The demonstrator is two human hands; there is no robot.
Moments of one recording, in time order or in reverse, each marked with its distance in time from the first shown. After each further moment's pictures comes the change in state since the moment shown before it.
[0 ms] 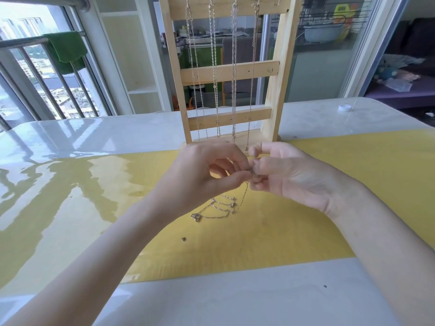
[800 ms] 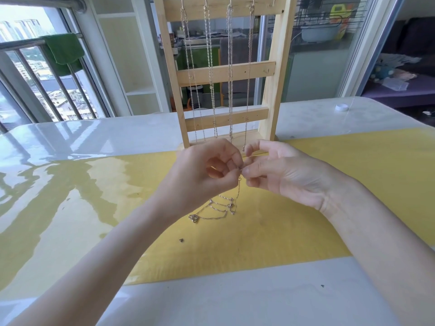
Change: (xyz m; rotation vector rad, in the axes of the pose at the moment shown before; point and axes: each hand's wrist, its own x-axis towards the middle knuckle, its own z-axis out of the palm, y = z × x) left_hand 0.000 -0.003 0.007 -0.130 0.038 -0.142; right_hand -0.001 -0.003 -0.001 -0.041 0.025 0.019
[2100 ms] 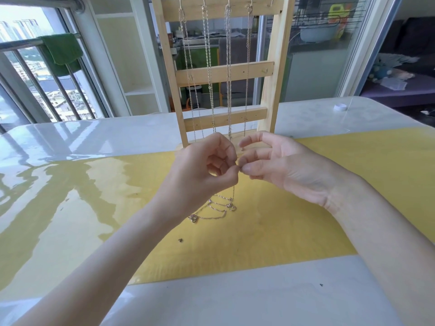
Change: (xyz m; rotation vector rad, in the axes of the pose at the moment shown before) left_hand 0.000 0.004 0.005 -0.053 0.072 -0.050; right_hand -0.002 -0.003 -0.006 -0.136 0.009 -0.061
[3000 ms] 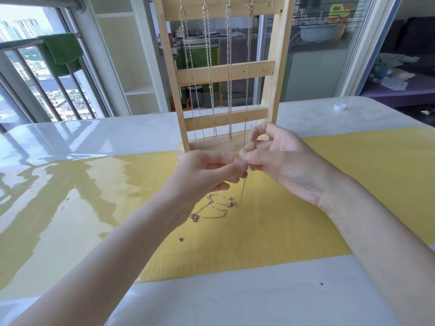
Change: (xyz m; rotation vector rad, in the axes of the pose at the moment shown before) left_hand 0.001 0.001 0.002 -0.320 -0.080 -0.440; right_hand 0.003 0.001 0.007 -0.032 0.102 -0.158
